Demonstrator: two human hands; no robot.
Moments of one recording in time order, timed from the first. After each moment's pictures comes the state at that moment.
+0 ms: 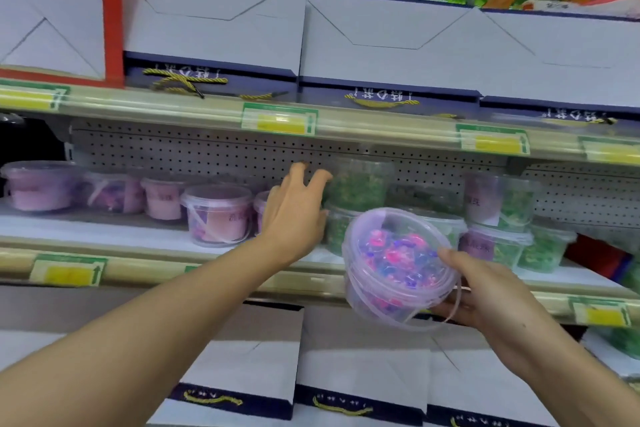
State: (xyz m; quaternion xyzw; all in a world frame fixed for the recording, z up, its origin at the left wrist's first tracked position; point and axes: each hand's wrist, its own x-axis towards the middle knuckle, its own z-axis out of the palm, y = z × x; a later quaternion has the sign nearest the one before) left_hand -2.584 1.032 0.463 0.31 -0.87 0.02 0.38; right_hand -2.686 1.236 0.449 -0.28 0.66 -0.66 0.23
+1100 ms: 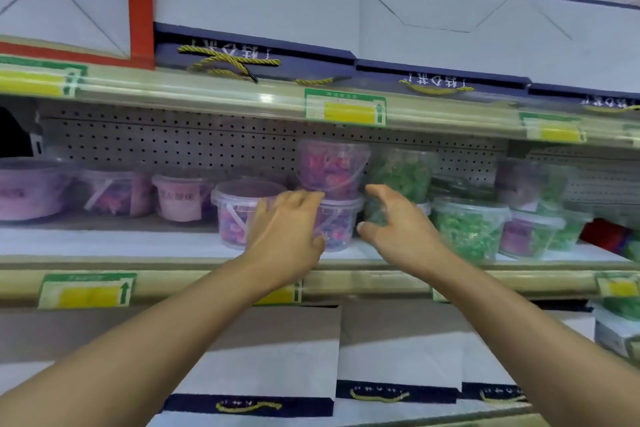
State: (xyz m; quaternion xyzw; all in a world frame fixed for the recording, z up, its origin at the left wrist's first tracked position) left_hand -2.510 0.967 0.436 0.24 -0.93 0.01 0.29; right_hand -2.625 1.087 0.458 -0.49 0.80 -0.34 -0.05
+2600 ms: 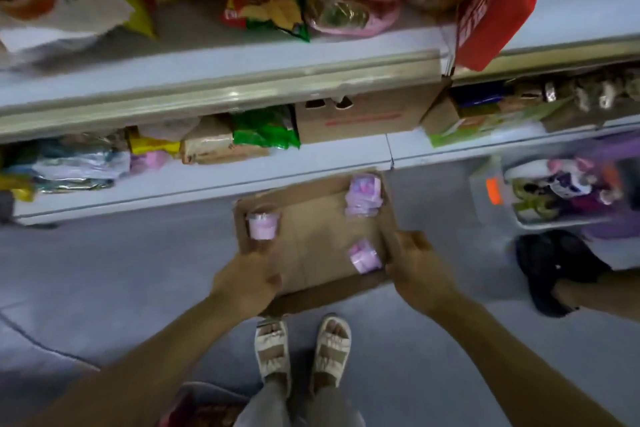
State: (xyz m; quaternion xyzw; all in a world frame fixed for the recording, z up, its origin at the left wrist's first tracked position) left_hand -2.564 1.349 -0.166 0.39 -0.84 -0.30 -0.25; right_hand -2.758 1.534 -0.177 -0.34 0.88 -0.04 0.33
